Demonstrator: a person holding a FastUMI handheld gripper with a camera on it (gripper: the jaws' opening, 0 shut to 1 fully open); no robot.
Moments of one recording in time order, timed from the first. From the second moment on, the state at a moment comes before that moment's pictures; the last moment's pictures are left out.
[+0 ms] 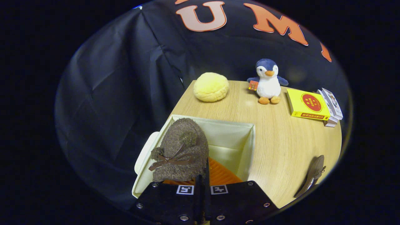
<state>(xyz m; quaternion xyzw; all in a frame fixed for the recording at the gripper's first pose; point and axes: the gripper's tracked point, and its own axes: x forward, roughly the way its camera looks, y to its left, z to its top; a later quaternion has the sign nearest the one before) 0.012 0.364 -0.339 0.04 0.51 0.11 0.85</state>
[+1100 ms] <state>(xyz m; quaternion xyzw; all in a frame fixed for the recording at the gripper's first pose) -0.024 0.404 -0.374 0.18 0.61 0.12 0.77</state>
